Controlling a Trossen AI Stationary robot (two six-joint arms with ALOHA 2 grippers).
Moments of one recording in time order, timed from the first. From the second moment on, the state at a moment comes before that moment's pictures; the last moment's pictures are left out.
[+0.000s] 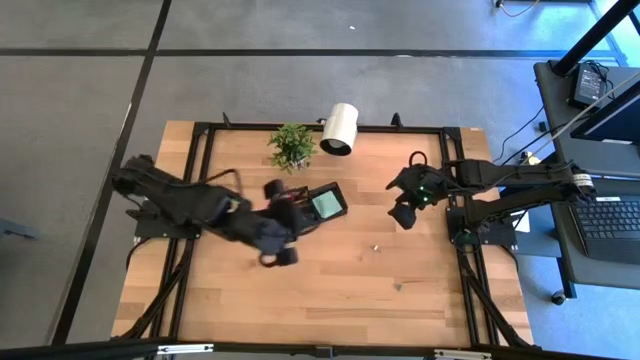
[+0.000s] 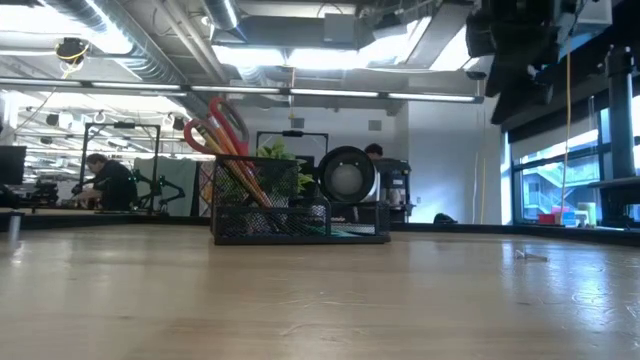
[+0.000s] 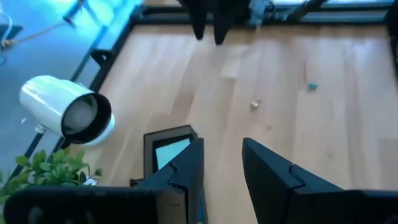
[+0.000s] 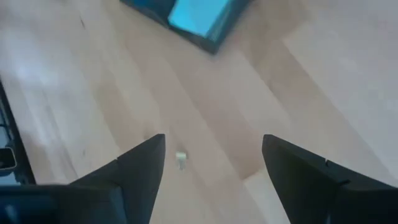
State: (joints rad) left arm -0.40 1.61 1.77 -1.01 -0.60 -0.38; right arm -0.03 1.04 0.89 -0.83 -0.03 0.61
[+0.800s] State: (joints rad) left arm -0.55 0.62 0.55 -0.10 -0.46 -0.32; right arm 0.00 1.35 0.93 -0.66 -0.02 0.81
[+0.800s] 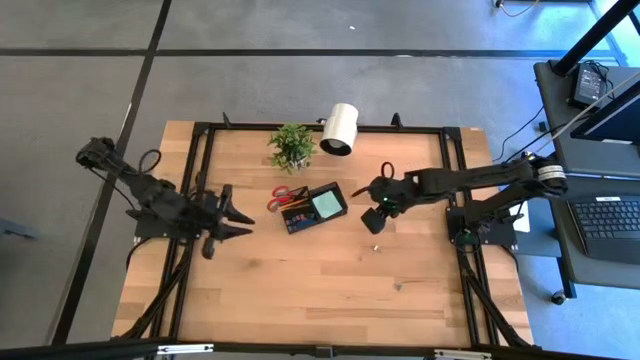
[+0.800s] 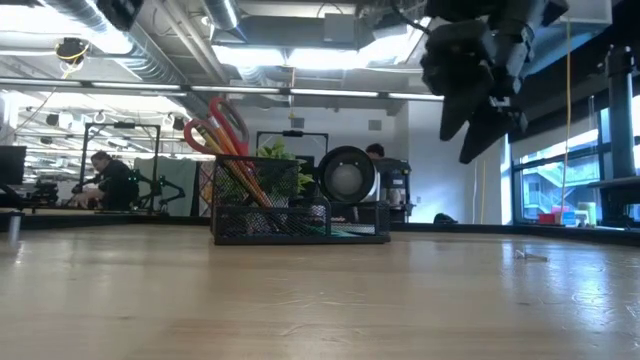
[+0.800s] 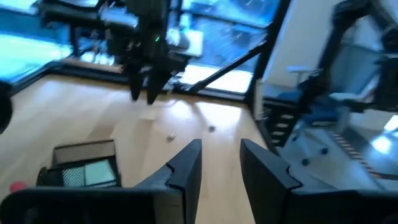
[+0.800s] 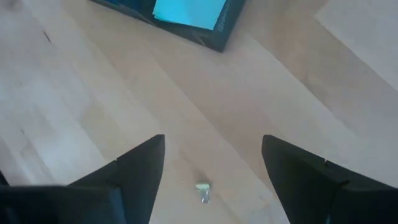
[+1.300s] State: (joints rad) left arm -0.55 0.08 0.26 -0.08 -0.43 -0.18; right arm 0.16 1.55 1.09 -0.86 0.06 0.94
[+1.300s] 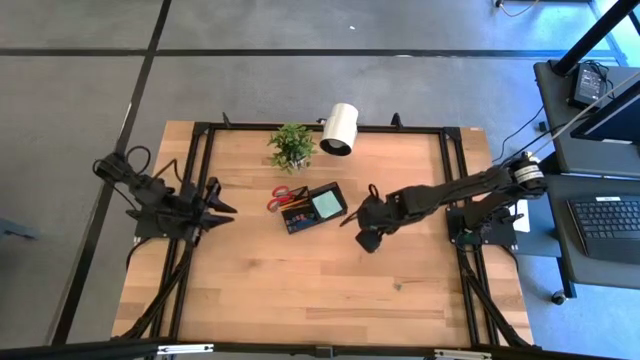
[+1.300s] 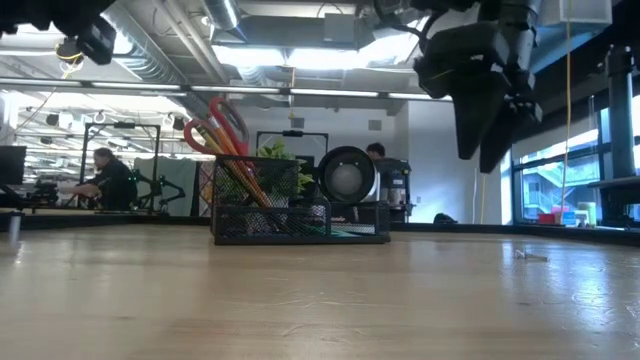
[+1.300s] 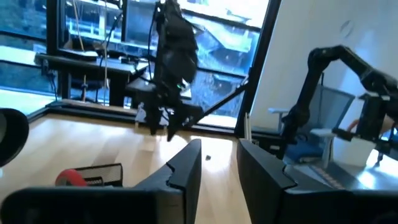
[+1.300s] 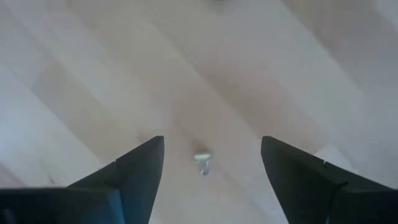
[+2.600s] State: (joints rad) left arm -0.55 0.01 0.21 -0.10 -0.55 -0.20; right arm 0.26 1.79 1.09 -0.83 0.01 0.88
